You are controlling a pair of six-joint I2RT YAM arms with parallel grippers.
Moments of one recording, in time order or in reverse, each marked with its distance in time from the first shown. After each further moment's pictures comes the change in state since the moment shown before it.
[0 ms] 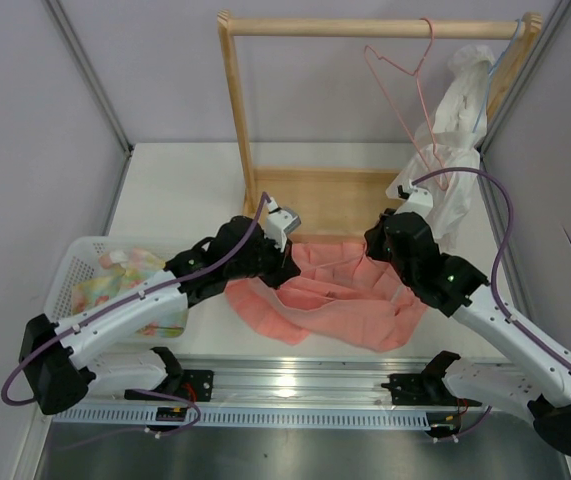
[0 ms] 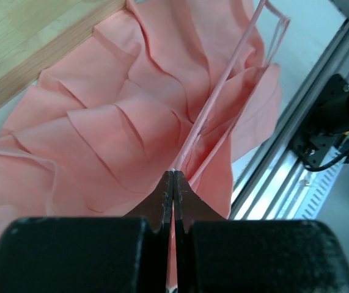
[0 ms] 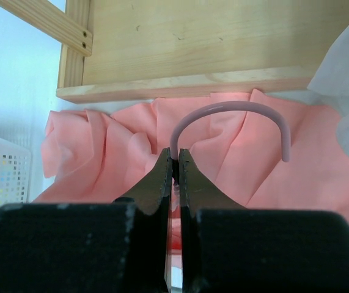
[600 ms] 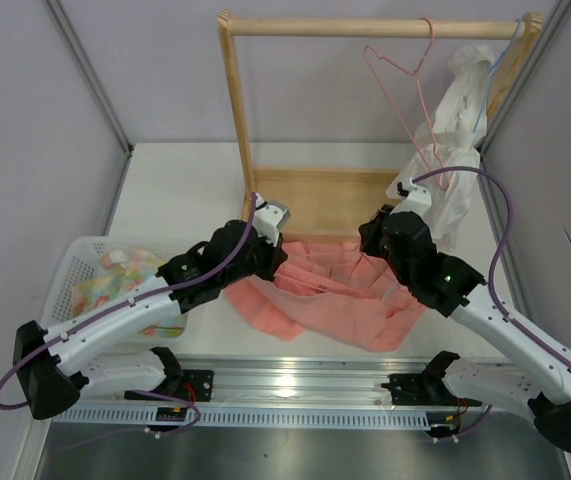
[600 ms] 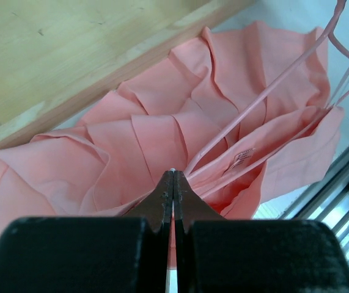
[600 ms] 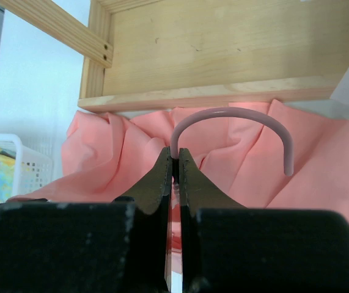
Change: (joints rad) left arm -0.049 -0.034 0.010 -0.020 -0.313 0.025; right arm 0.019 0.014 0.000 0.066 0.019 0.029
